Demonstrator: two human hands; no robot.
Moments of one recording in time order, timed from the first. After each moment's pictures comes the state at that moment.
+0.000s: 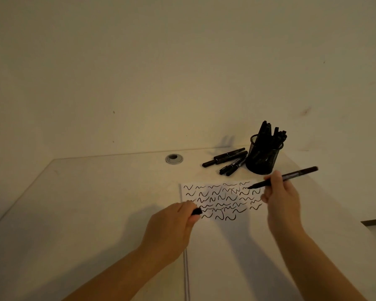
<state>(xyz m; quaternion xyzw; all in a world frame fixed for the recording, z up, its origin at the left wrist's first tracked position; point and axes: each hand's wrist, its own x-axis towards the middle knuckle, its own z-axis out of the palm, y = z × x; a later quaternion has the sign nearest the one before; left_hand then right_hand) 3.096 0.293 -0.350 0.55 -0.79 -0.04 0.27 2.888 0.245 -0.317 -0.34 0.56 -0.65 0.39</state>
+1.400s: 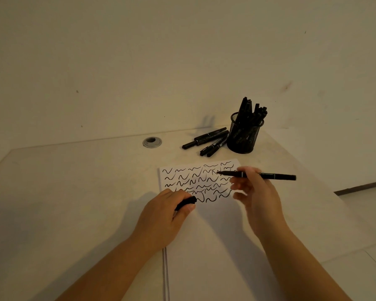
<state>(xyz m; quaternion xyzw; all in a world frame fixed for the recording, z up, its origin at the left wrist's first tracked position) 3.075 0.279 -0.375 0.51 -0.79 -0.15 0.31 2.879 0.267 -0.343 -0.34 0.48 -0.63 0.50</state>
